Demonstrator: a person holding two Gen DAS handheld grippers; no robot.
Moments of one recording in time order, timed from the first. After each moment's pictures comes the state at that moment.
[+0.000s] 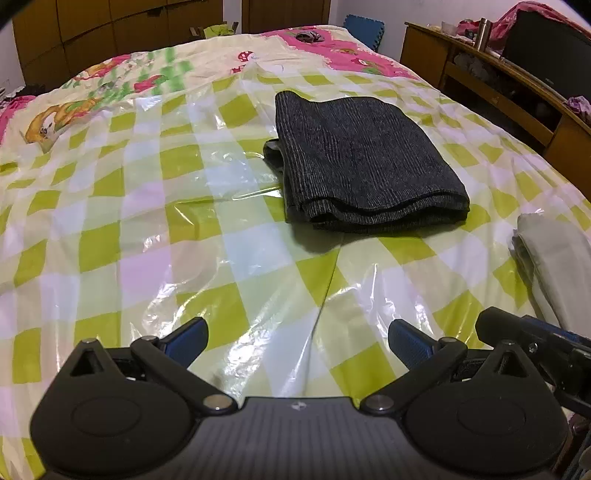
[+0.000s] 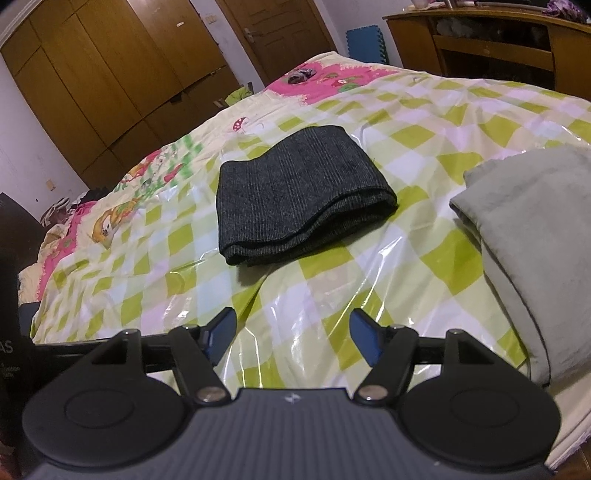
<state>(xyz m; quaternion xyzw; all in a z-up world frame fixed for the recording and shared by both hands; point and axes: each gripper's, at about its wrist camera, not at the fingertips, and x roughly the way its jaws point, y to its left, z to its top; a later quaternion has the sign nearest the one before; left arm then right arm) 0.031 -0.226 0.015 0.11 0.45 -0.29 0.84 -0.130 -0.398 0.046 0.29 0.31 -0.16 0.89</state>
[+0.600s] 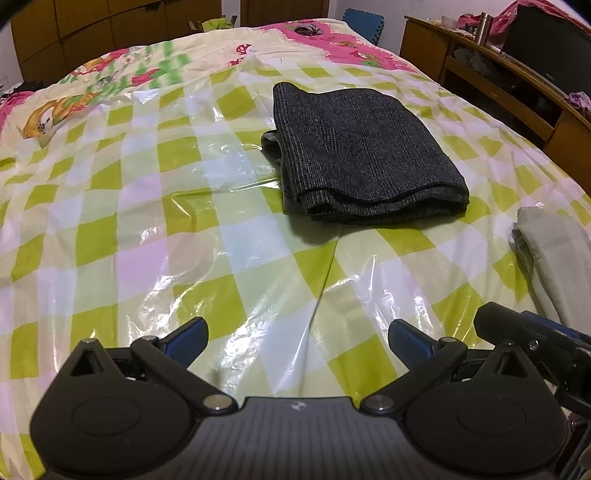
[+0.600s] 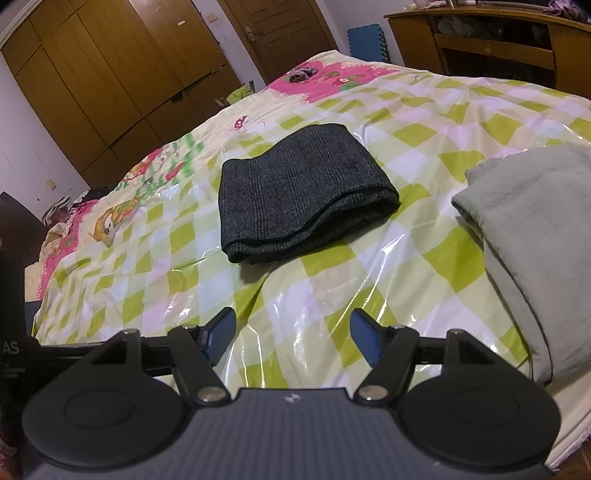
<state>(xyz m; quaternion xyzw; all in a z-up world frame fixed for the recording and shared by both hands) 0.030 -0.226 0.012 0.11 0.46 -0.29 0.83 -0.130 -0.395 0.046 0.29 0.31 -0.16 0.89</state>
